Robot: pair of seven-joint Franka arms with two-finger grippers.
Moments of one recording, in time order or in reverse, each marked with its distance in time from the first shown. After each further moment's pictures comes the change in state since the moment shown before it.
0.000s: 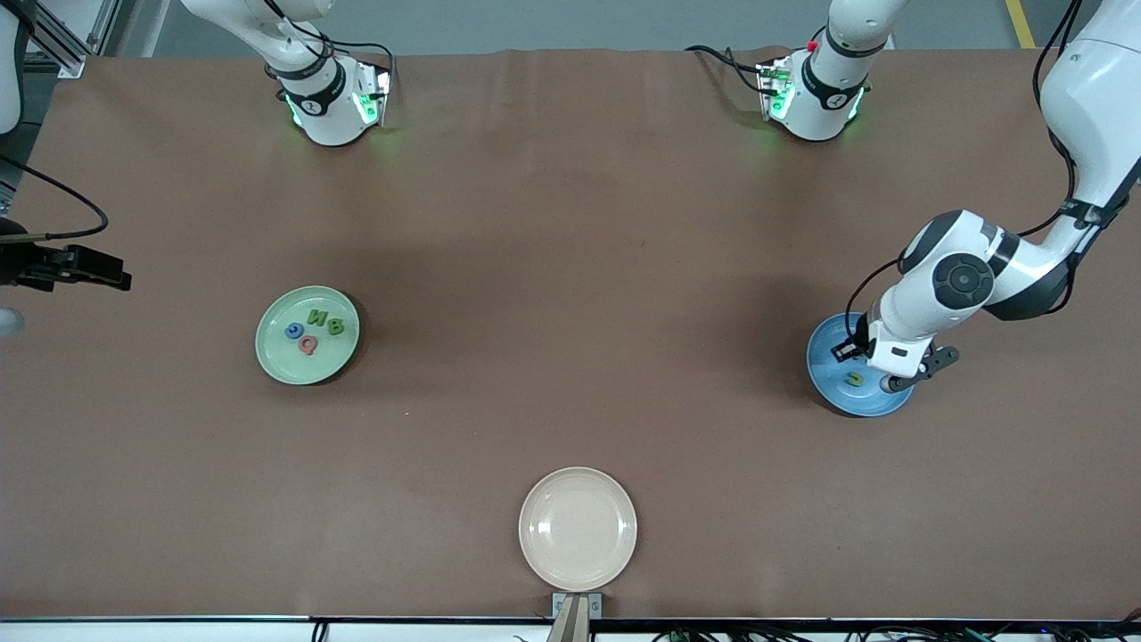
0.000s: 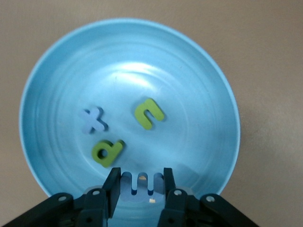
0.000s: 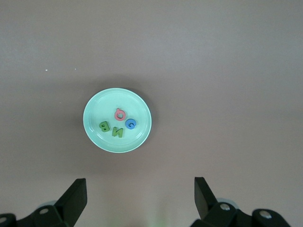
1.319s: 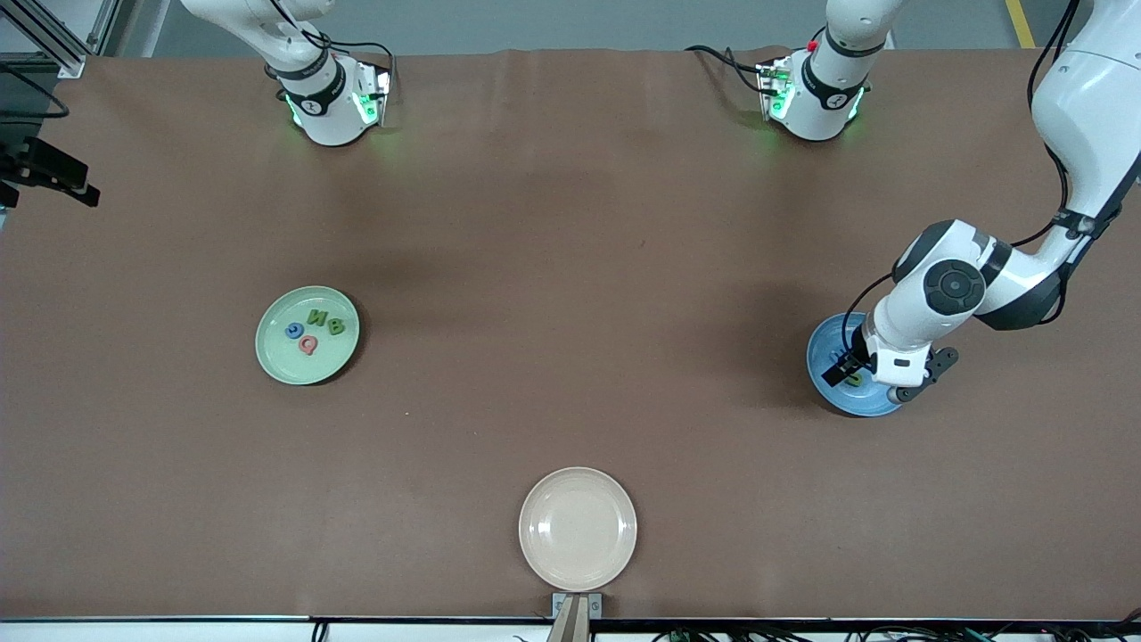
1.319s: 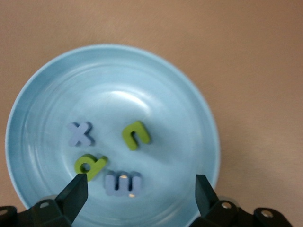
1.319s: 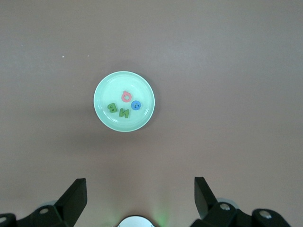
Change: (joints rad) left arm -0.044 0.002 0.028 0.056 0.027 0.043 -0.101; right arm 0.015 -0.276 -0.015 -0.151 -0.001 -0.058 -0.002
